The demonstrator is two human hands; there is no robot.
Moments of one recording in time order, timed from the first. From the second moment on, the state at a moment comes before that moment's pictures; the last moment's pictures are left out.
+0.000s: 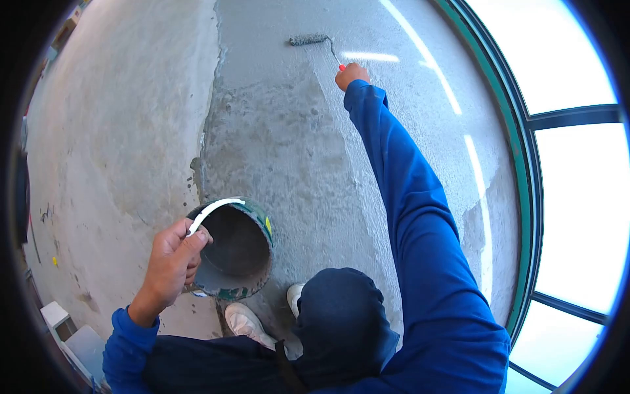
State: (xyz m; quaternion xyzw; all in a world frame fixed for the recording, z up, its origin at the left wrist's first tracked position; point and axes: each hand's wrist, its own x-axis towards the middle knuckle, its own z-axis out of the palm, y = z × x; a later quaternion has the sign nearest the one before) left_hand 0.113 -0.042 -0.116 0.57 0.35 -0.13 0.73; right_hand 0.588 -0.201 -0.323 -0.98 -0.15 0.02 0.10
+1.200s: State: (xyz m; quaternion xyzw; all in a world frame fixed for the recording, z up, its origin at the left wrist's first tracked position) left_hand 0.104 -0.079 -0.107 0.67 0.33 -0.11 0.65; right_hand -0.014 -0.743 -0.212 -0.96 0.12 0.19 0.14
